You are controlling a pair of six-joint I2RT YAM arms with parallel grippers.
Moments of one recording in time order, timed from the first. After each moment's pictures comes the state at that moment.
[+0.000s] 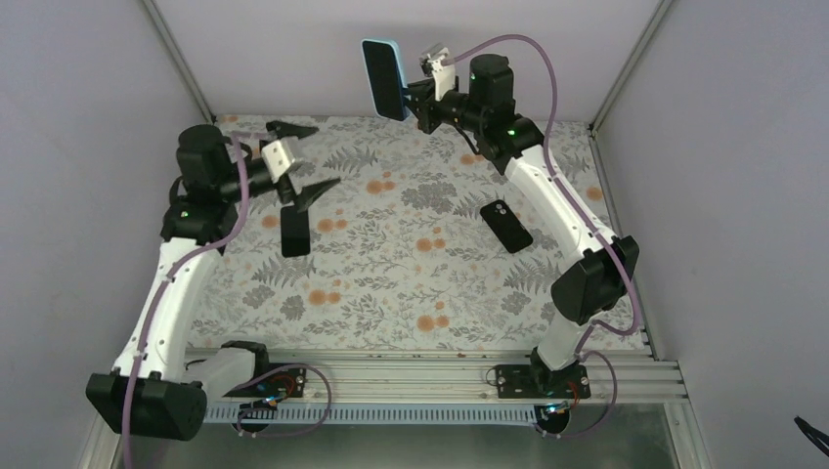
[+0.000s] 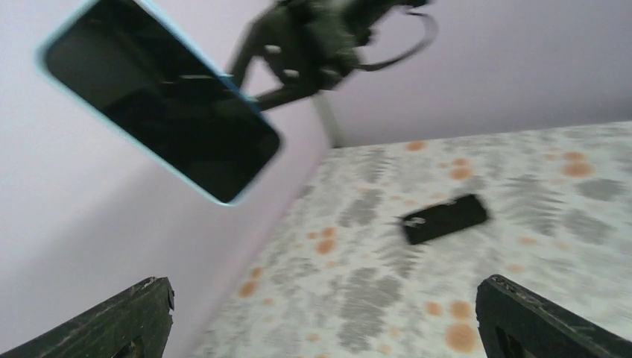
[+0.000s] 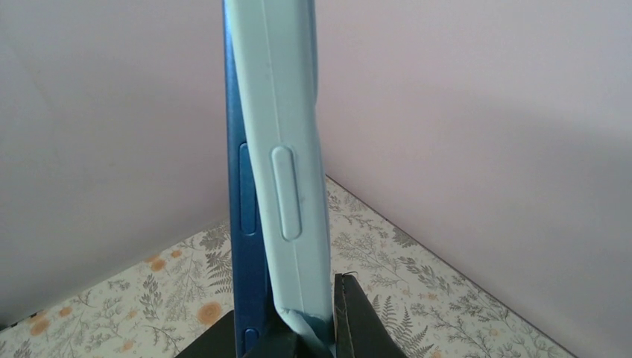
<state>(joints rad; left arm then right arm) -0.04 1.05 1.16 -0.38 1.06 0.59 0.48 1.76 1.85 -0.28 -0.51 -0.01</state>
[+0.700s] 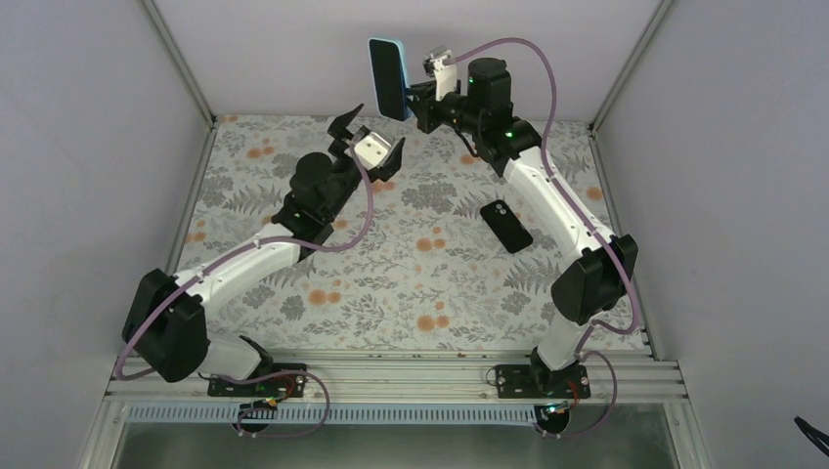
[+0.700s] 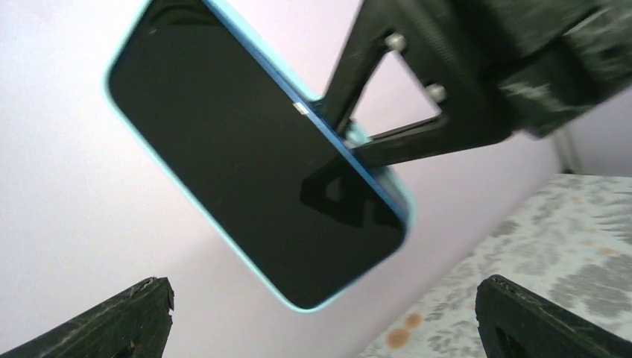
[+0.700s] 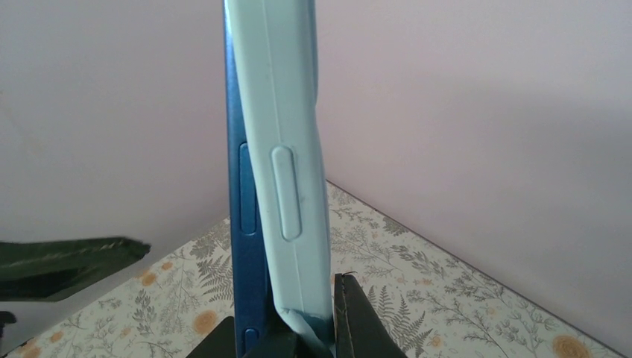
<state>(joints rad) -0.63 1.37 1.00 0.51 -0.08 0.49 0.48 1.75 1.82 -0.26 -0.43 0.07</state>
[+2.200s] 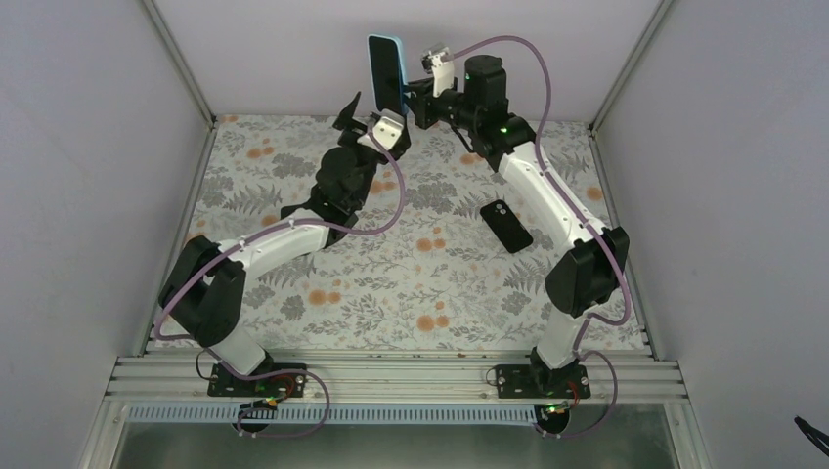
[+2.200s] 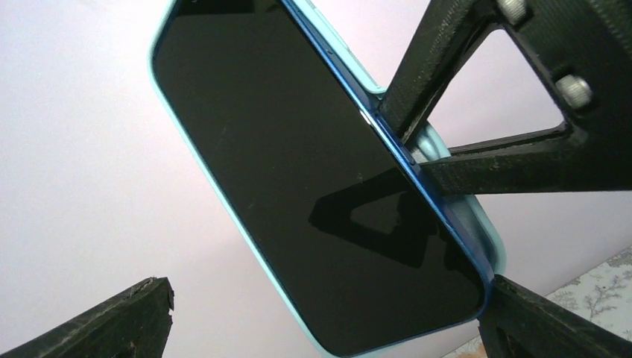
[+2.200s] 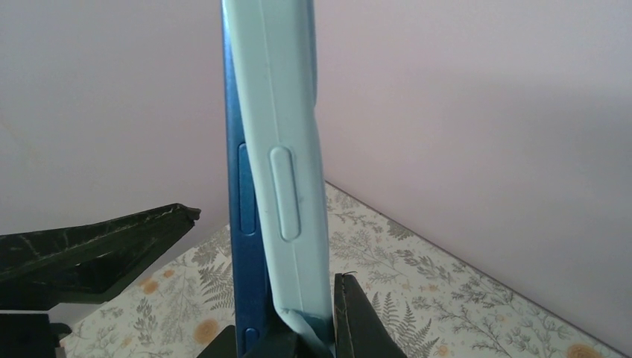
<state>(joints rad) -0.65 1.60 1.09 0.77 -0.37 0.54 0.48 1.81 1.86 -0.24 -0.46 0.10</state>
